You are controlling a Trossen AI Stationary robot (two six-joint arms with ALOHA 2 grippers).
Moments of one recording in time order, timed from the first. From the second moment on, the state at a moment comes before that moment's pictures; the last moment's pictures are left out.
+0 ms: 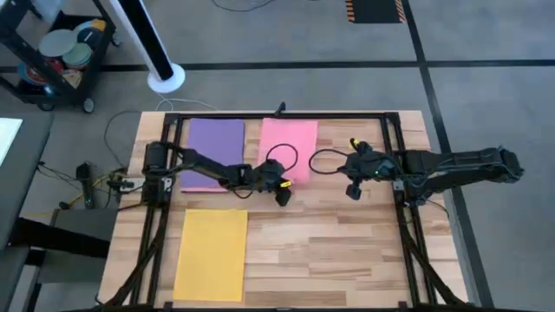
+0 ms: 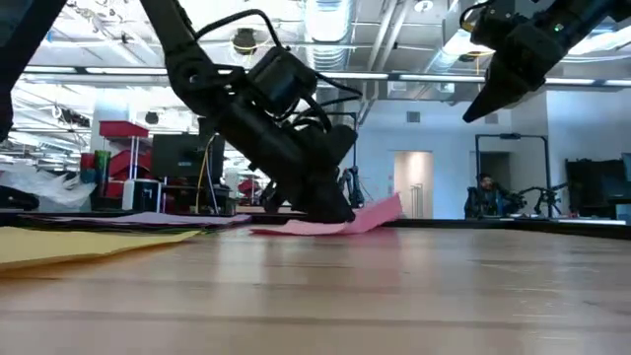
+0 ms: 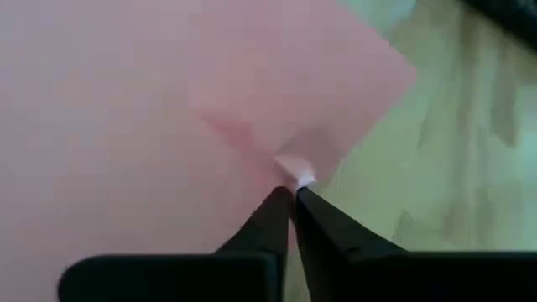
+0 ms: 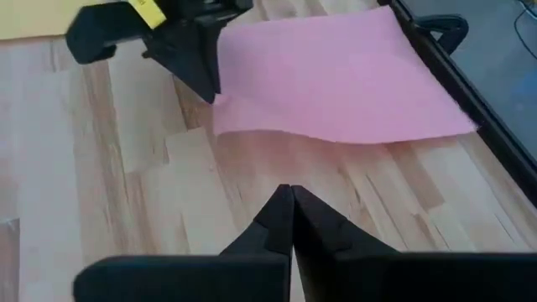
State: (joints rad) left arm 0.09 1.96 0.95 0.37 -0.14 -0.51; right arm -0.01 0.89 0.68 -0.55 0.32 0.15
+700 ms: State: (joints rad) left arm 0.14 1.92 1.02 0.25 -0.26 -0.36; right arm -0.02 0.89 0.68 -0.55 0.32 0.15
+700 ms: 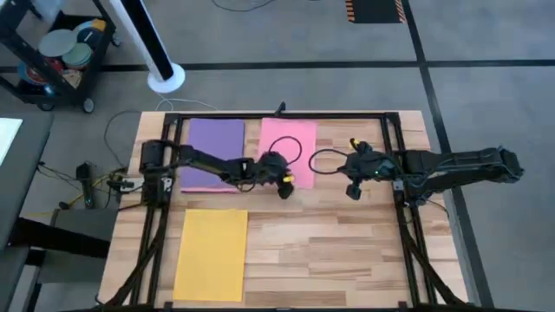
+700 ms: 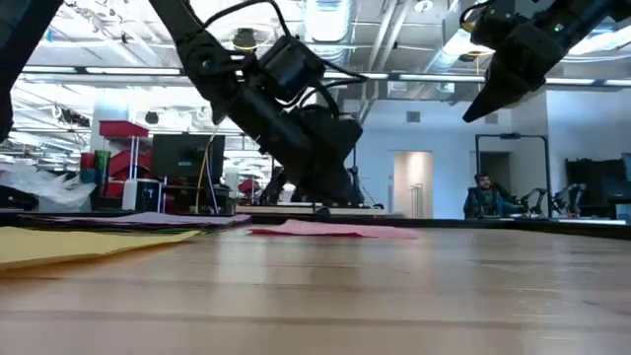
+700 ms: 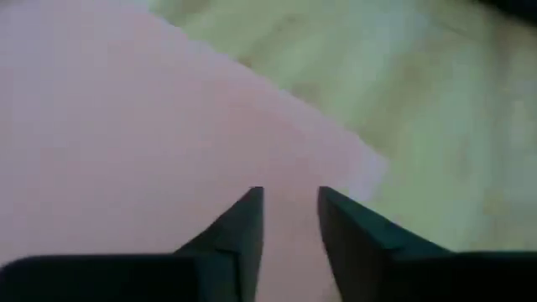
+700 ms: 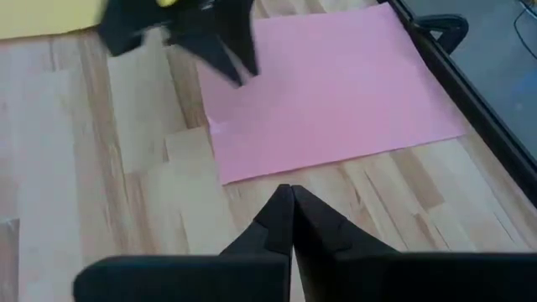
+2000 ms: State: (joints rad) left arm 0.12 1.95 1.01 0.12 -0.31 -0.49; right arm -0.02 0.89 0.68 -0.55 0.32 0.15
